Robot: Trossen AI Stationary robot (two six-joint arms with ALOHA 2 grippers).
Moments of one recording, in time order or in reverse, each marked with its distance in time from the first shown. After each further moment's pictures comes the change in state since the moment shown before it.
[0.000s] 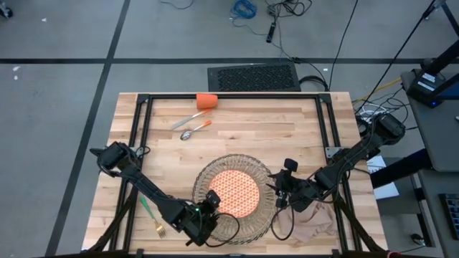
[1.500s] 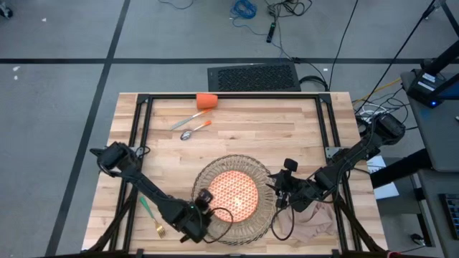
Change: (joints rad) left arm -0.008 0.001 -0.001 -0.242 0.216 -0.225; right arm 0.000 0.000 0.000 0.000 -0.005 0.000
